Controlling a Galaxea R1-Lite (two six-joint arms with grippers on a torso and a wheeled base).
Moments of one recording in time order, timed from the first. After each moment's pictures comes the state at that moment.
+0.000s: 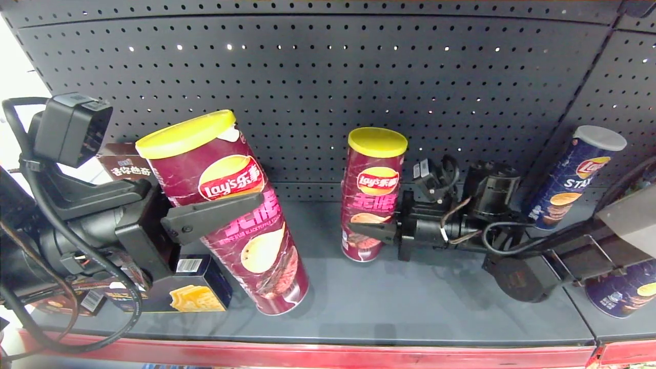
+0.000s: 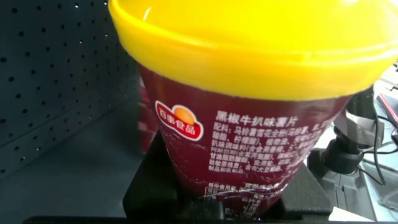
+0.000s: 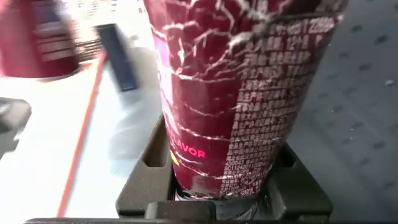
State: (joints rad) left arm -0.29 1.42 -0.57 -1.04 -0.86 -0.23; right arm 0.51 2.00 -0.97 -1.06 0.85 -0.16
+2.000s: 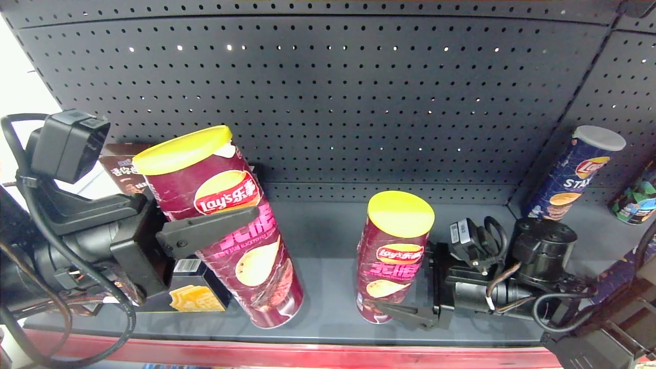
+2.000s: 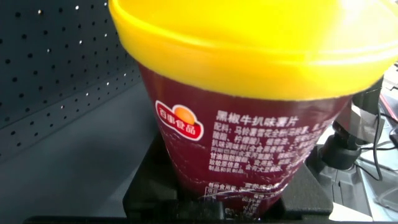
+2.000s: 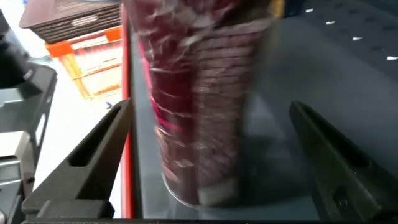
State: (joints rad) left arm -0.28 1.40 -0.52 -1.04 -0.86 -0.23; right arm 0.50 1.91 -0.51 -1.33 0.79 -0.20
